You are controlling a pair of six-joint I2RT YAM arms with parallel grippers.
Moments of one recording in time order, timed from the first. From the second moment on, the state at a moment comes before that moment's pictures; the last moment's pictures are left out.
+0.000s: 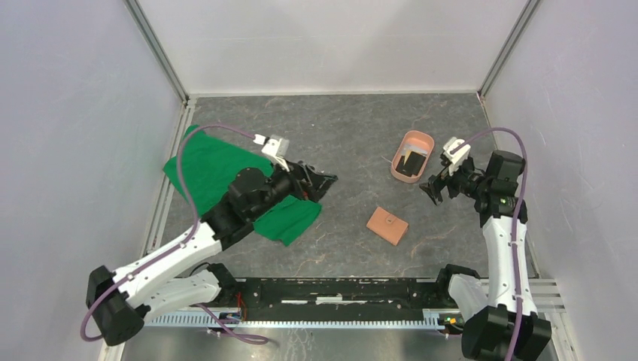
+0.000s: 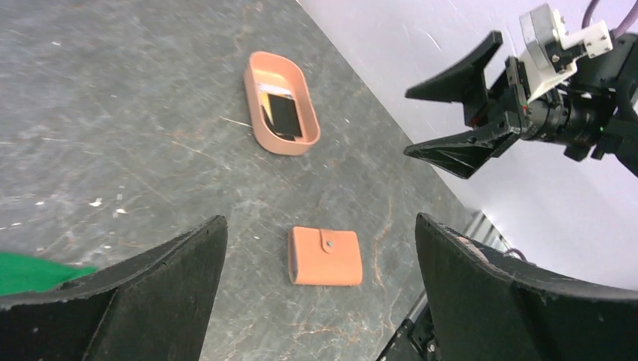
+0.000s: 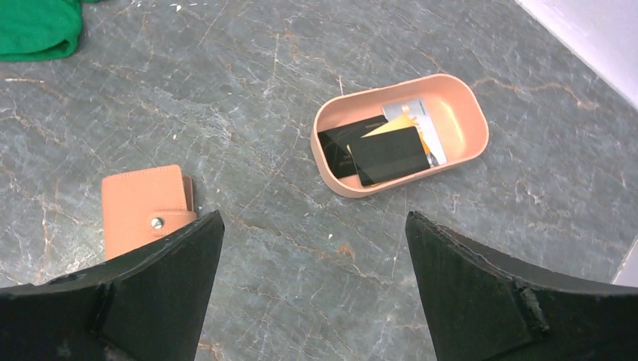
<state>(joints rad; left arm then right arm) -0.83 0.97 0.73 0.17 -0.01 -0.52 -0.24 0.89 0.77 -0.51 -0.82 -0.71</state>
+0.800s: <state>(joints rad) -0.80 0.75 0.85 -0.29 -0.16 -0.49 -0.28 0.82 0.84 -0.53 -0.60 -0.58</state>
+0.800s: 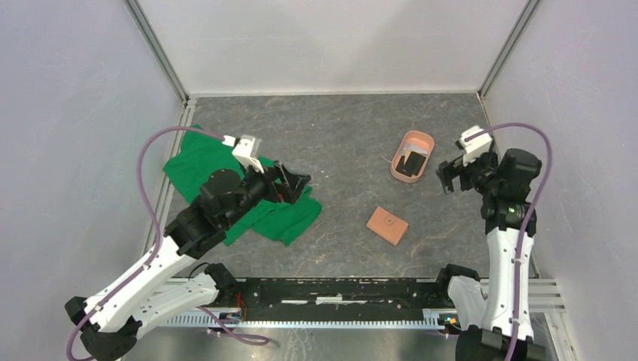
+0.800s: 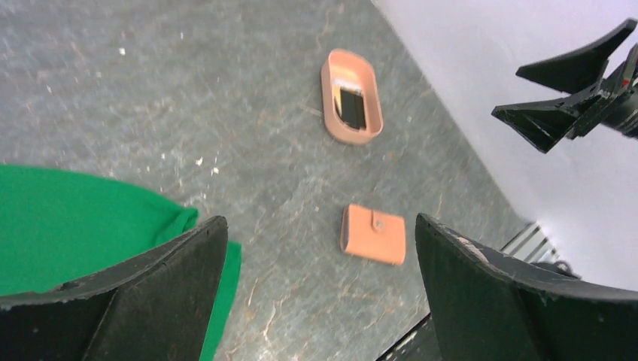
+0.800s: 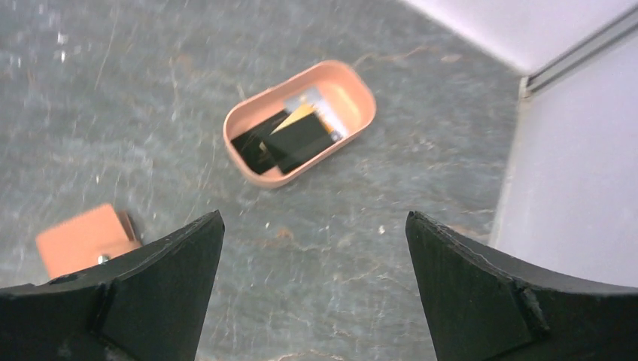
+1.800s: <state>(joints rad) -0.79 0.76 1.20 -0.50 -0.10 -0.45 -0.28 0.82 1.19 -0.50 -0.66 -0.24</state>
